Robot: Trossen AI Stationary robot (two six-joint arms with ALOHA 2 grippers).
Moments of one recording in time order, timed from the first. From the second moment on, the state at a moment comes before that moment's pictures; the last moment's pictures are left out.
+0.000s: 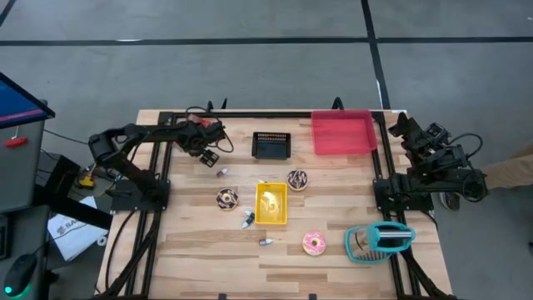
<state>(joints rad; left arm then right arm) 0.59 1.55 0.81 -0.81 -0.38 -0.38 -0.01 0.05 0.27 0.76 0.43 0.46</state>
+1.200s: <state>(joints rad) 0.71 1.67 0.76 -0.79 -0.57 -0.36 -0.01 0.05 0.32 0.66 0.39 0.46</state>
